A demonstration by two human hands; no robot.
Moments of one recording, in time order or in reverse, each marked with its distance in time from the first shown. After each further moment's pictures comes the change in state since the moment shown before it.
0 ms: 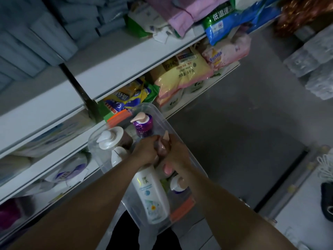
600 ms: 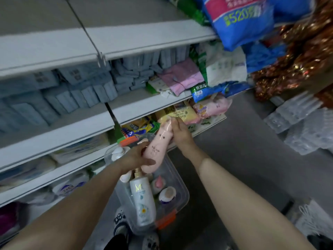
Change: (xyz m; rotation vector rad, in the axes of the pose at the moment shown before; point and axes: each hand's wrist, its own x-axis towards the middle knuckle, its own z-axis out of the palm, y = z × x) left_hand -0.134 0.068 -0.084 -0.551 0.030 0.091; right_hand -0.099 -0.152 -0.115 0.146 0.052 -0.447
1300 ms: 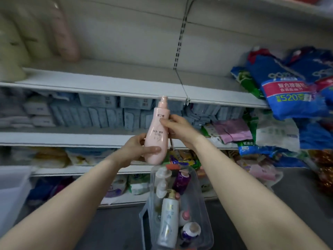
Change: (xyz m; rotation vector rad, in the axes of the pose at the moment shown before) left_hand -0.206 0.047 -0.077 -0.345 0.519 0.210; right_hand -0.080 -0.178 0.090 0.045 -0.671 -0.275
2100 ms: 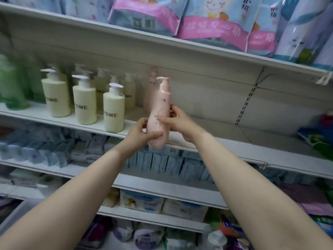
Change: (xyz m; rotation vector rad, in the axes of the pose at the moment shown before) left_hand -0.042 0.118 -0.279 0.129 0.461 0.417; right_hand 0.128 -0.207 0.235 -0.104 -0.172 -0.330
